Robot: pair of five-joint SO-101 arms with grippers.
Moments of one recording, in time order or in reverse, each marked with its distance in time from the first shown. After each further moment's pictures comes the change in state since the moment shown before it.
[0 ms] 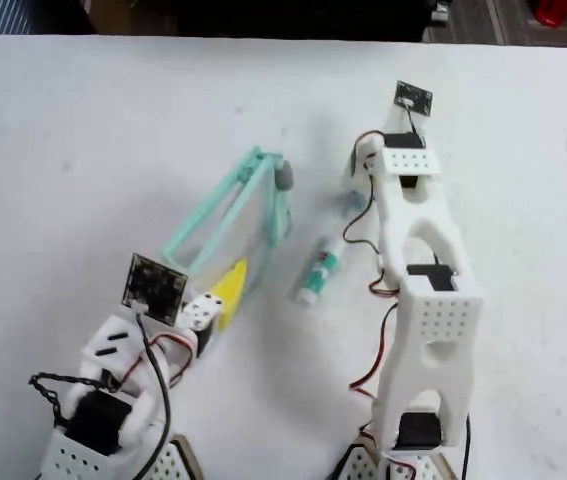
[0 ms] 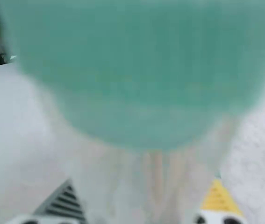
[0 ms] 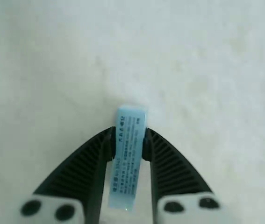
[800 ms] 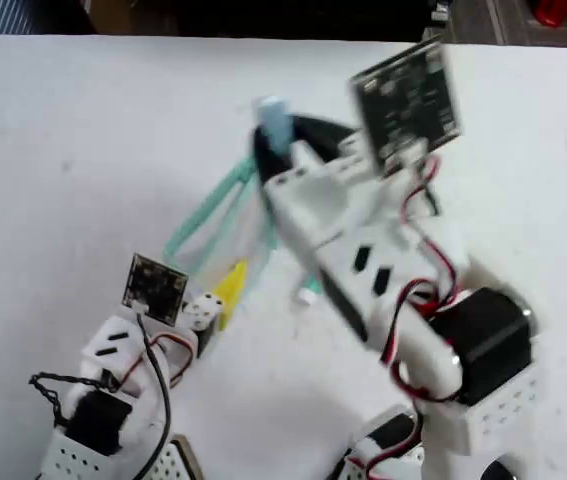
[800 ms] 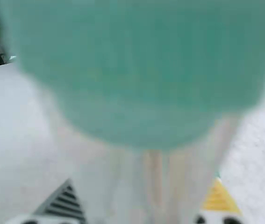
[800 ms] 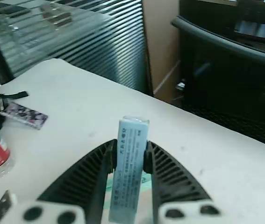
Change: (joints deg) left arm 0.1 0.0 0.0 -0.1 -0.1; right arm -33.1 -69.5 0.4 15.2 18.5
